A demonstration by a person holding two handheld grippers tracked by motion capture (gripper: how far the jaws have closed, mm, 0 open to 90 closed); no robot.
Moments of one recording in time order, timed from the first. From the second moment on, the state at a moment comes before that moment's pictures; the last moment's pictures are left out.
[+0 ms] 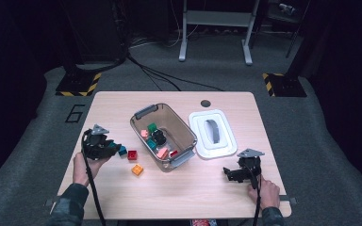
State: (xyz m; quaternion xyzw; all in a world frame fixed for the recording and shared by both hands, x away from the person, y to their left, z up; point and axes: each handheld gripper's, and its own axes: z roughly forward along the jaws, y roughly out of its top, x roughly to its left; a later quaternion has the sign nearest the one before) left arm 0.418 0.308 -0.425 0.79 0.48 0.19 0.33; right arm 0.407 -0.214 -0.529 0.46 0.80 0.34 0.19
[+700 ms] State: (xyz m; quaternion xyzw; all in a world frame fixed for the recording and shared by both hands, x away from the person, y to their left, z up) left arm 0.421 0.263 -0.367 0.81 0.42 0.21 0.36; right arm 0.407 -0.214 -0.529 0.46 0.80 0.34 0.19
